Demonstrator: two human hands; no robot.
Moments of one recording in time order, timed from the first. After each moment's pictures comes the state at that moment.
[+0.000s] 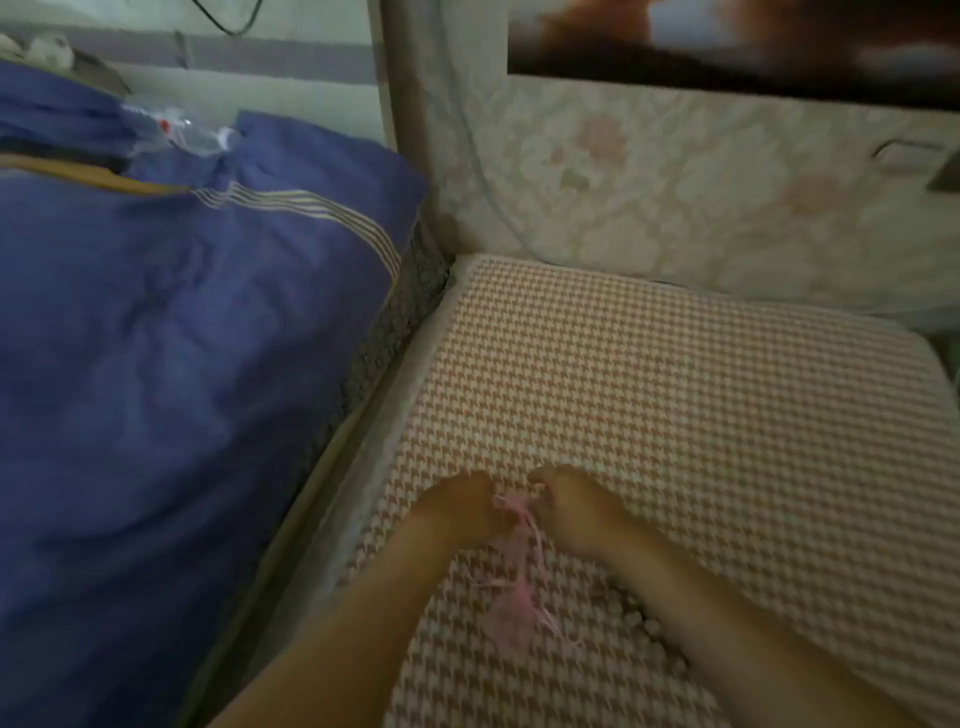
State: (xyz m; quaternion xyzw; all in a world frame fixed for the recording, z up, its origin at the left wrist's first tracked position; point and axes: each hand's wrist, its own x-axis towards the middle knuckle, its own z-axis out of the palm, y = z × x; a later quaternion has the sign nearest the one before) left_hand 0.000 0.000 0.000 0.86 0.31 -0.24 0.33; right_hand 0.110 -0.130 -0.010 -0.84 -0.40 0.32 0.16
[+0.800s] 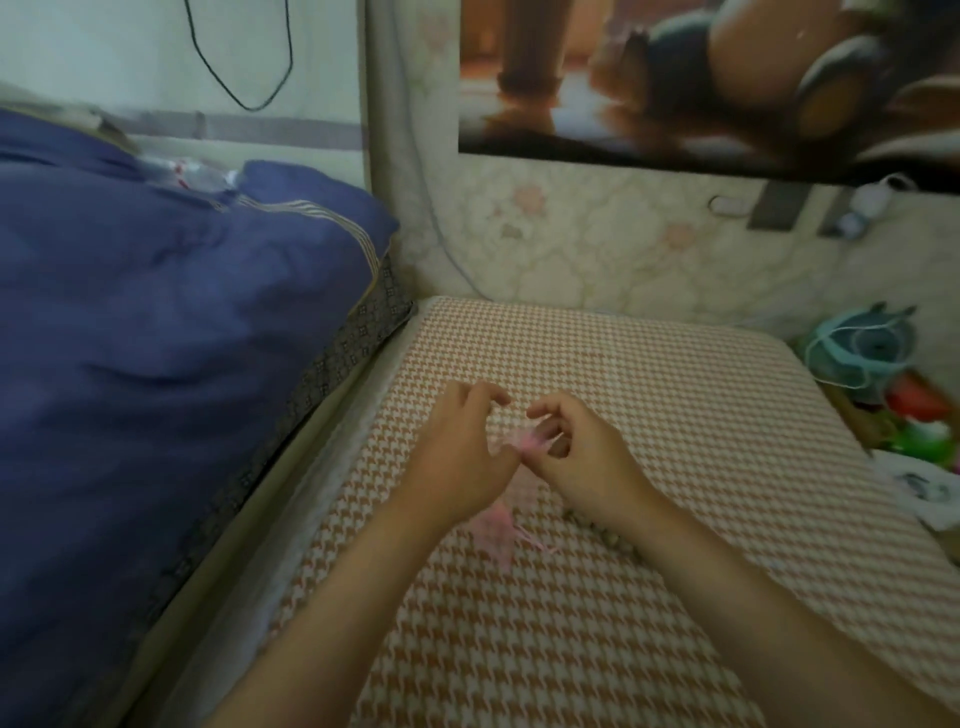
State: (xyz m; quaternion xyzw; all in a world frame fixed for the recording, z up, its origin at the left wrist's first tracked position) left_hand -0.087 -0.076 0.011 0.91 0.15 0.24 0.29; right_hand 0.013 -0.215 0.009 -0.80 -0.37 0.10 0.47
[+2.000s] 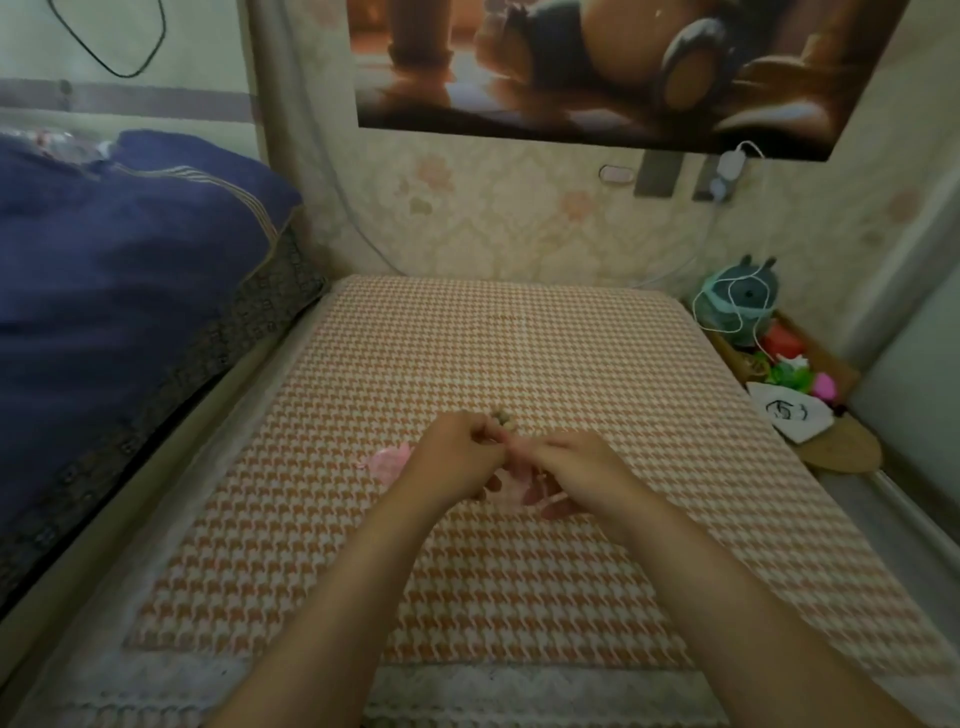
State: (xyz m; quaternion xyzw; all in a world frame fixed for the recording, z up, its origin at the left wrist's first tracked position) left_hand -0.073 -0.193 -0.014 0.83 0.21 0.07 0.52; right_hand -0.014 -0.336 -0.009 -0.79 -0.14 0.26 0.54
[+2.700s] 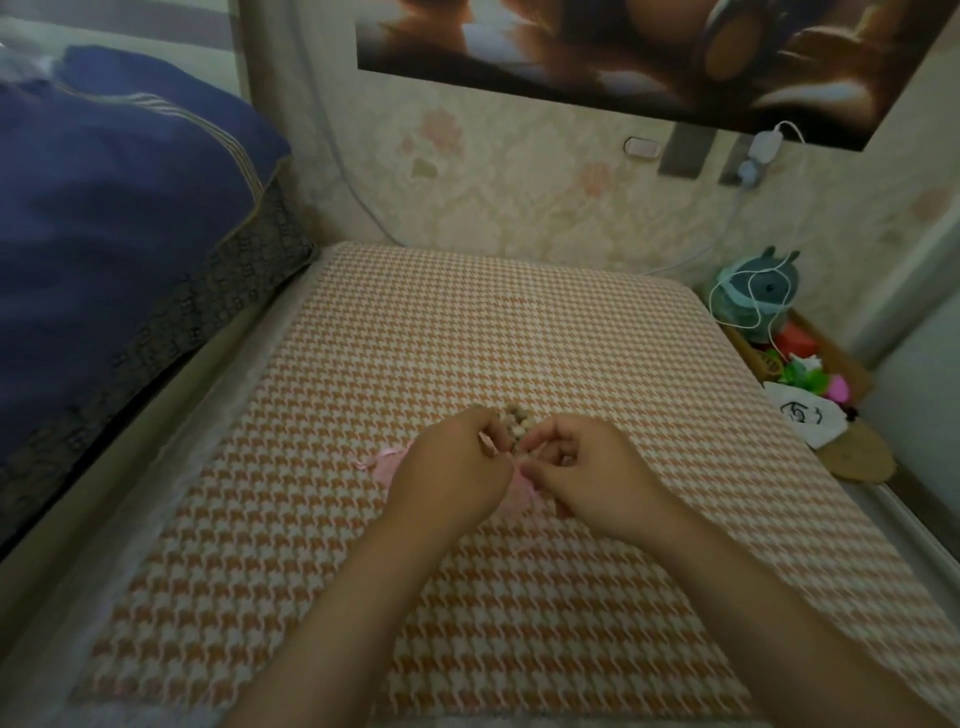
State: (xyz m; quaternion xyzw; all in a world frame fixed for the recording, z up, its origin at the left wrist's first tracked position) left_hand -0.075 -0.160 -0.032 0.88 0.19 0.13 0.41; right_hand 0.006 -0.309 -0.027 -0.85 -0.29 0.13 0.41
